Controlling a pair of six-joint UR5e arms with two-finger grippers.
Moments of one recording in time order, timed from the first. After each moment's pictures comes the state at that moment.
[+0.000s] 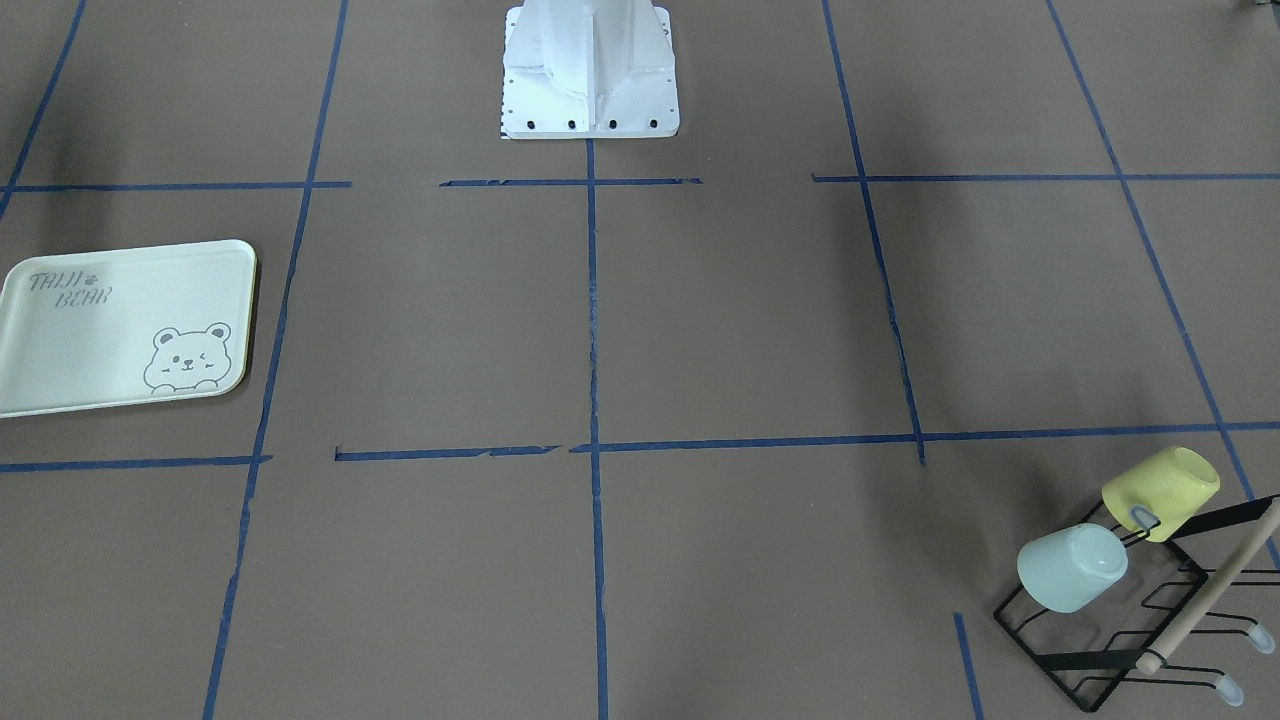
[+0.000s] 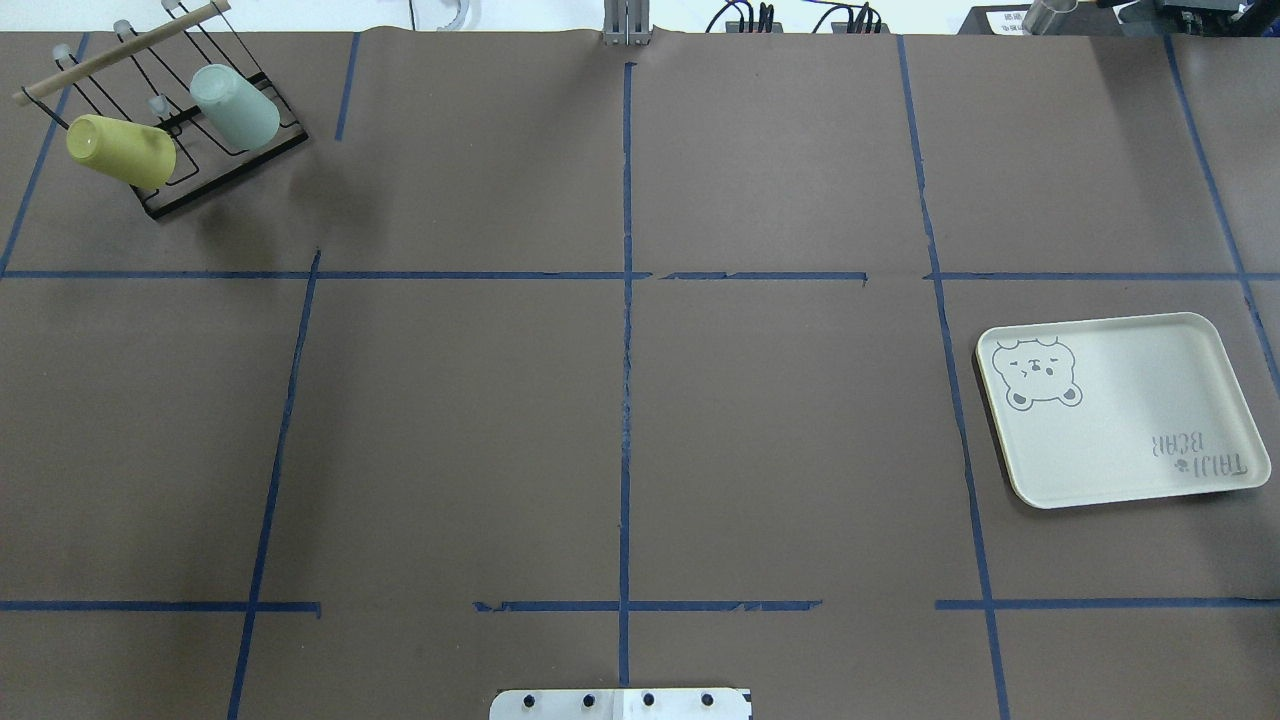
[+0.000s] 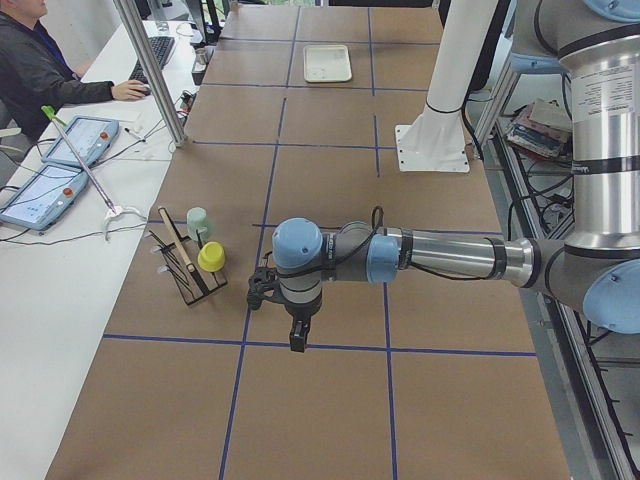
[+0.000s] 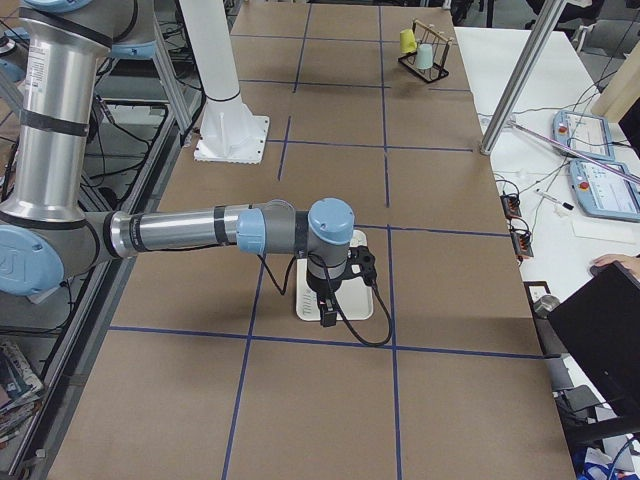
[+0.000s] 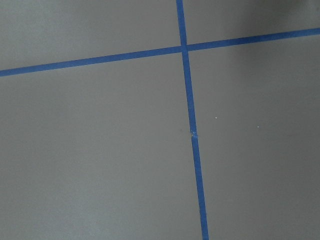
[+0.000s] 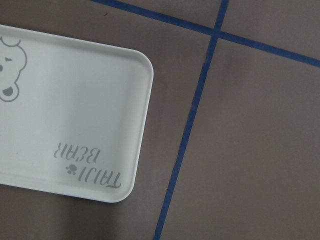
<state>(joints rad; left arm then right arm) -1.57 -1.42 -1.81 -1.49 -2.30 0.11 1.50 -1.78 1.91 -1.70 2.28 -0.21</state>
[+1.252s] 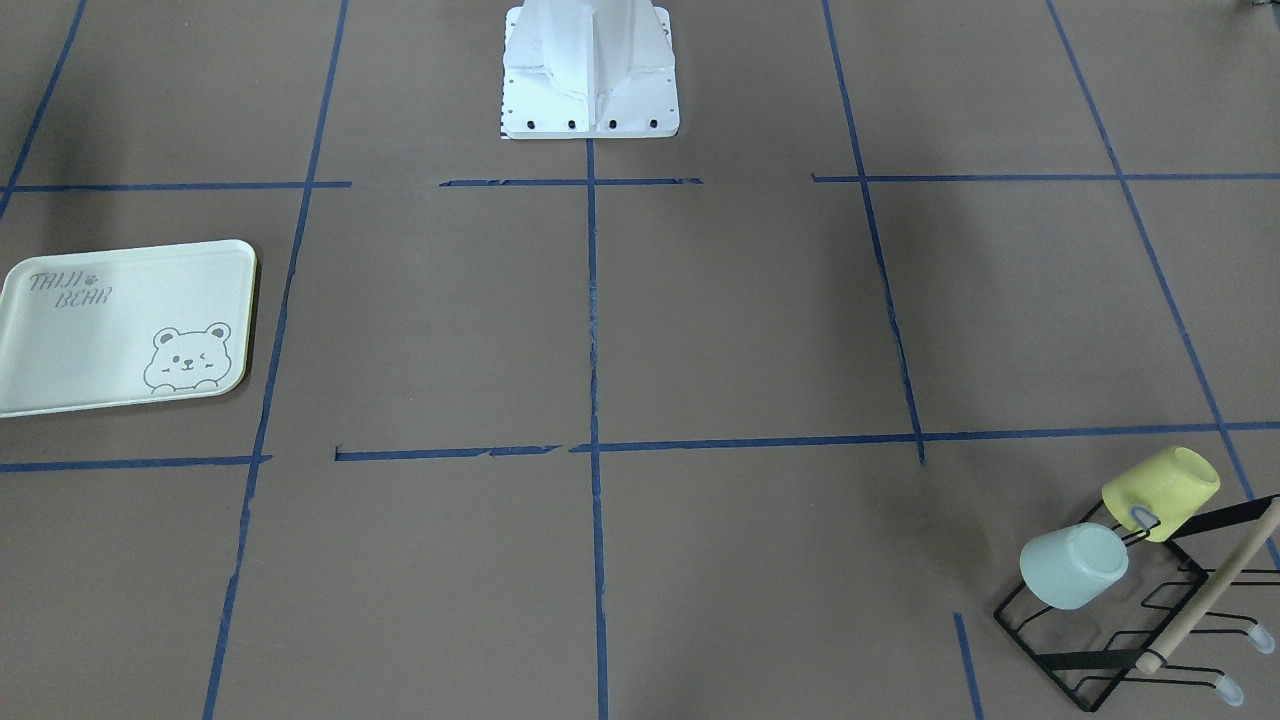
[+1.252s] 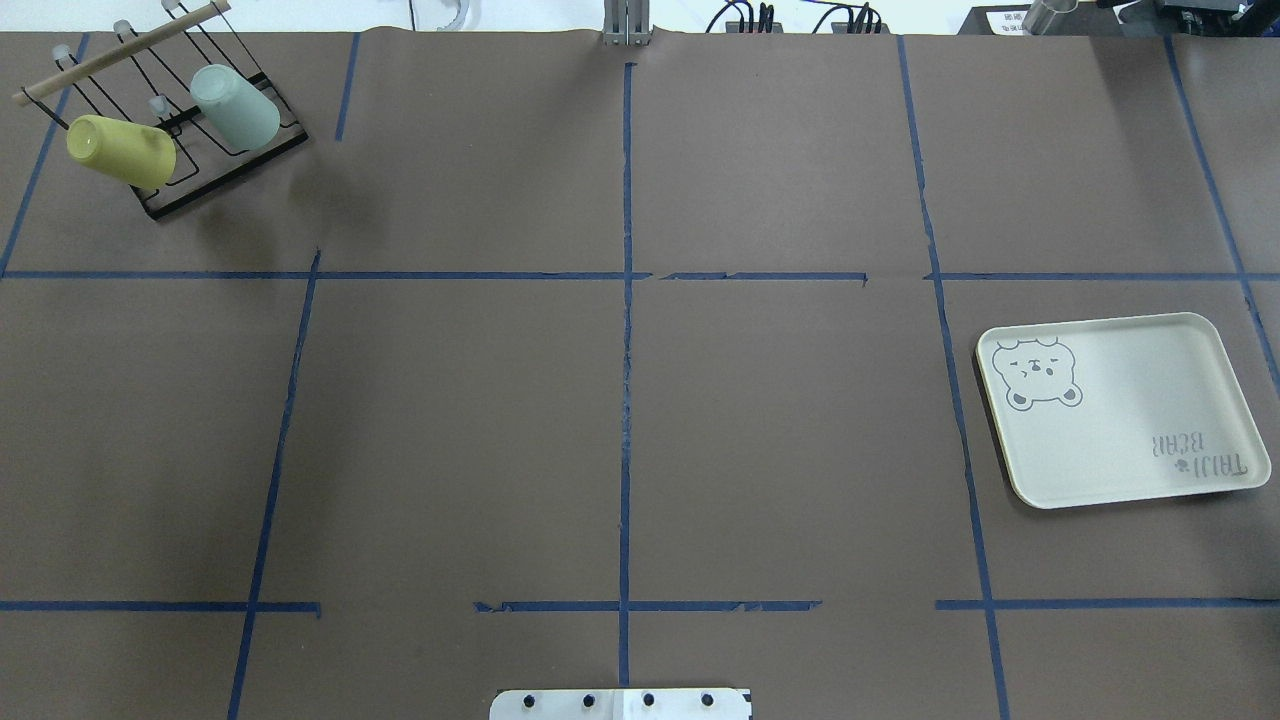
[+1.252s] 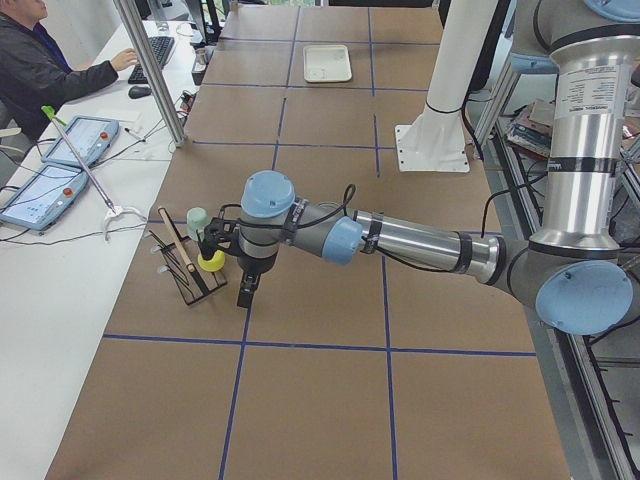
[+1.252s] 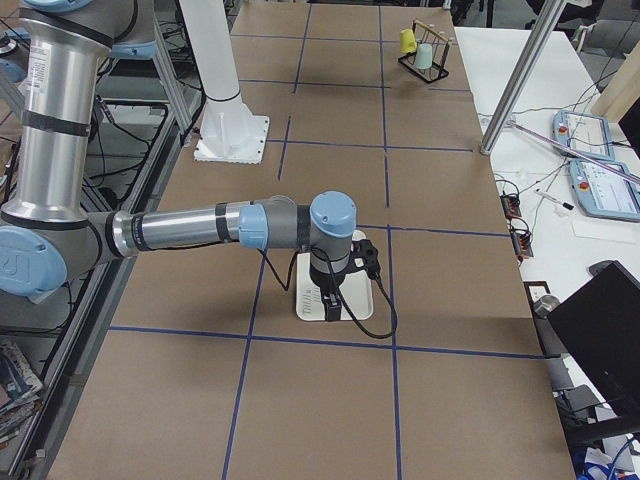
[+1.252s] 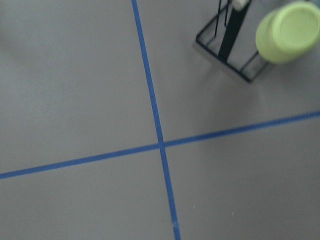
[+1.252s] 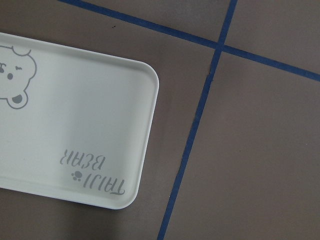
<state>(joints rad) -1.53 -1.60 -1.77 -1.77 -2.30 -0.28 1.50 -1.77 1.93 -1.69 2.28 -0.21</state>
